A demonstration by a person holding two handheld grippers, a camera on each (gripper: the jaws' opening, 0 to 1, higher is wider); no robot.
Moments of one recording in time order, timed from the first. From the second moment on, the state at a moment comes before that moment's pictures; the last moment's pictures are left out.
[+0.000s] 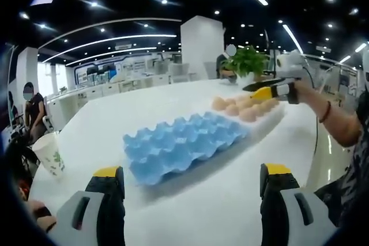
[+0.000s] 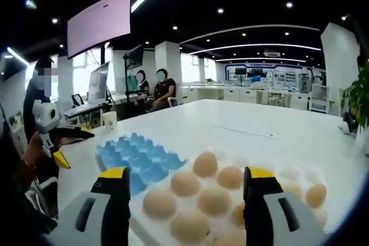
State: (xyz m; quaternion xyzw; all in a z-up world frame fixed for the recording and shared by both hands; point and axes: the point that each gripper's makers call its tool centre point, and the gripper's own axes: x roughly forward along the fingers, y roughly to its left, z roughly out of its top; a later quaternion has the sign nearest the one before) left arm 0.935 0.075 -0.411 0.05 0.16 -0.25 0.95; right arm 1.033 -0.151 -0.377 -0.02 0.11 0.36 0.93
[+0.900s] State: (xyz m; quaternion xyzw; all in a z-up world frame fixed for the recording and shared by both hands) left arm 0.932 0.073 -0.413 0.06 0.17 -0.25 0.95; right arm 1.091 -0.134 -0.408 -0.03 0.16 0.33 0.93
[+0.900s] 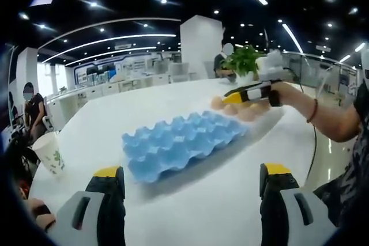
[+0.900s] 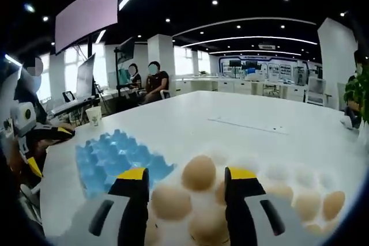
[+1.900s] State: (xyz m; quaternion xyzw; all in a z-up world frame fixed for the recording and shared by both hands) left arm 0.933 0.079 -0.412 0.06 0.16 -0.25 0.95; right arm 1.119 -0.133 -0.425 -0.09 0.22 0.18 0.96
